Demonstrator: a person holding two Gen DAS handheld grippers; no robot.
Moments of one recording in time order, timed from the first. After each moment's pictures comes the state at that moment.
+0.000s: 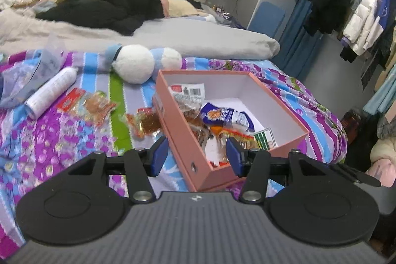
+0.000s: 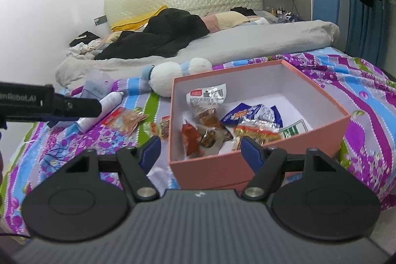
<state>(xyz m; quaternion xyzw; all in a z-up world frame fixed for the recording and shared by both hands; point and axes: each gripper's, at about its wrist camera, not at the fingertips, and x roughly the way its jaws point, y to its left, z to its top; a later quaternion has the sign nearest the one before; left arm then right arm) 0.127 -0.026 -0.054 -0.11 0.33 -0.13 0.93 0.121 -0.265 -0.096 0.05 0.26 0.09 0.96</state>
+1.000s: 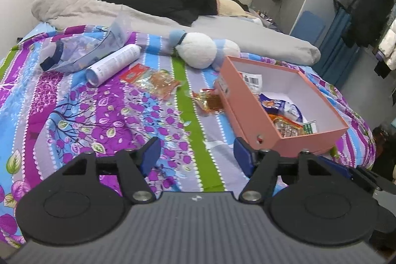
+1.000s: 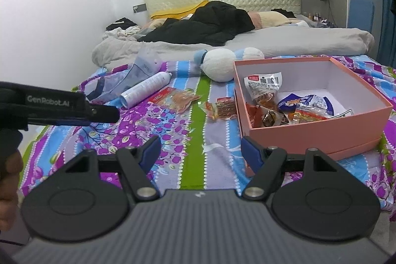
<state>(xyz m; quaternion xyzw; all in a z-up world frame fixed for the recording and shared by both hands) 0.069 0.065 -0.100 -0.13 0.34 -0.03 0.93 0.076 -0.182 -0.121 0.01 0.25 0.17 0.95</state>
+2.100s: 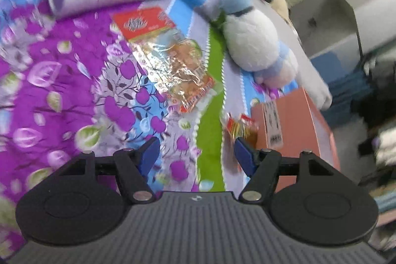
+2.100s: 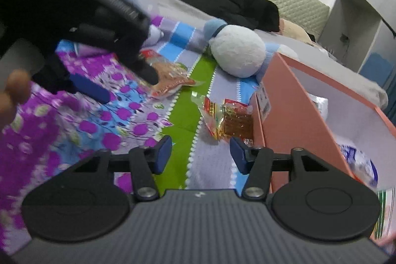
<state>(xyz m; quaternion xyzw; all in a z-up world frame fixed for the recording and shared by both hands) 0.329 0.158 -0.272 -0.41 0.41 -0.04 0.81 0.249 -0.073 -0.236 -0.21 0.25 0.14 0.94</state>
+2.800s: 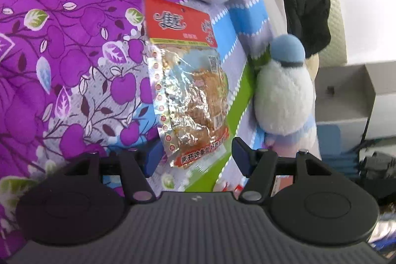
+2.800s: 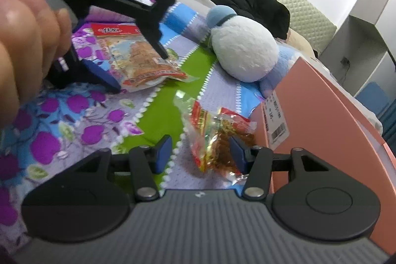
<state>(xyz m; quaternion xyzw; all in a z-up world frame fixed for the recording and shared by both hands) 0.399 0.172 -0.317 -0.57 0.37 0.05 0.73 0.317 -0.055 -0.271 -0.29 0.24 0.12 0.92</state>
